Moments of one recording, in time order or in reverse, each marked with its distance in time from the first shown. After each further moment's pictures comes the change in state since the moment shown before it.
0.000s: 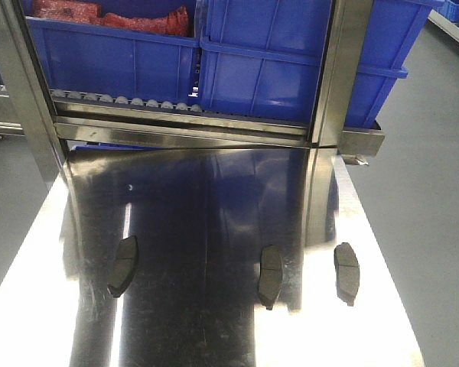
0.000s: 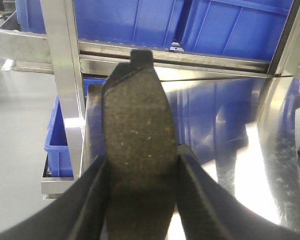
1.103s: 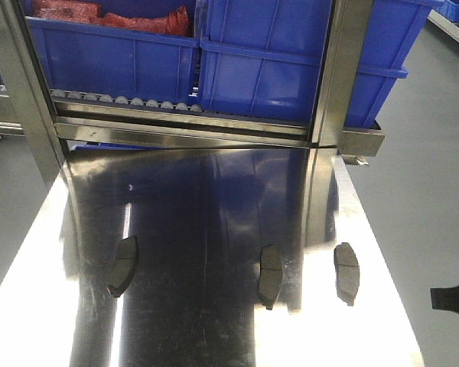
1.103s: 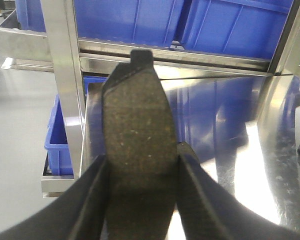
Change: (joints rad) left arm 0.000 0.000 0.000 0.000 0.006 0.000; right arm 0.000 1.006 -0.631 0.068 0.705 0.004
